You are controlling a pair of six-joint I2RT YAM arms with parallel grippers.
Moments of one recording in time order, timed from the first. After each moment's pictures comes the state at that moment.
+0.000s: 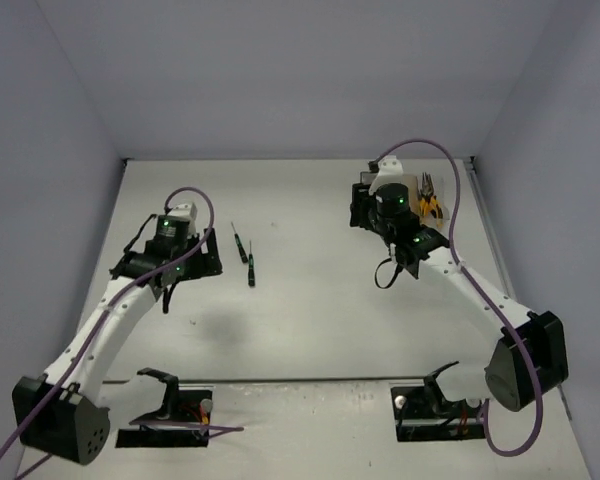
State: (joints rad) left arm -0.26 1.07 0.95 -0.72 -0.05 -0.38; right arm 0.46 1.37 1.04 -0.07 0.24 0.17
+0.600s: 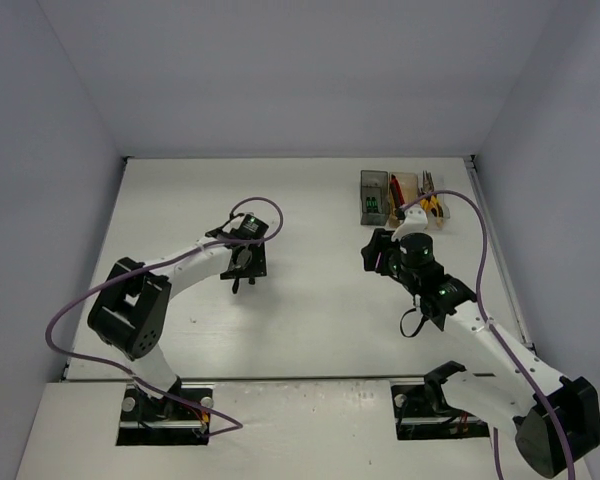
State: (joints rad) left arm -0.55 1.67 1.07 -0.56 -0.27 -0.60; right arm 0.46 0.97 0.62 -0.10 0.13 0.36
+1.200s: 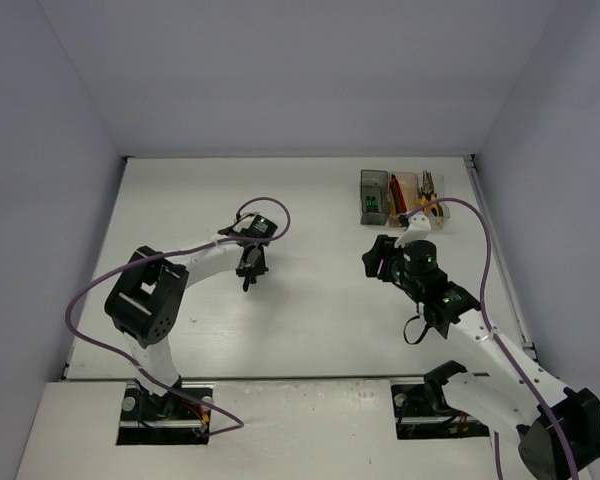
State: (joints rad) left arm -0.58 1.79 1.13 -0.50 -0.30 -0.65; right arm 0.46 0.90 0.56 -0.11 0.11 0.39
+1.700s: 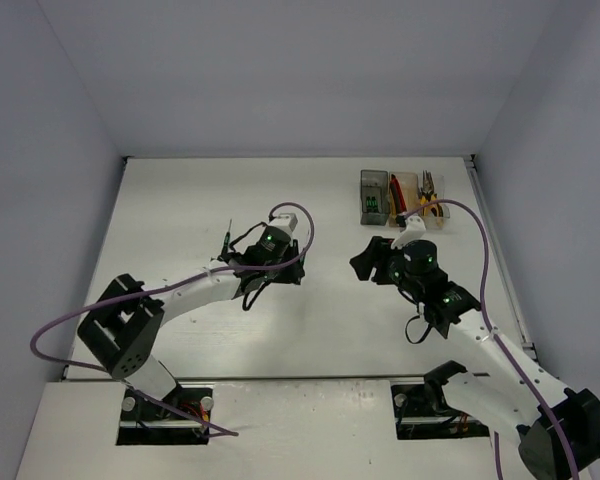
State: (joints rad) left arm -0.75 1.59 0.96 -0.13 -0.04 -0.62; right arm 0.46 0.90 0.57 -0.11 -0.04 0.49
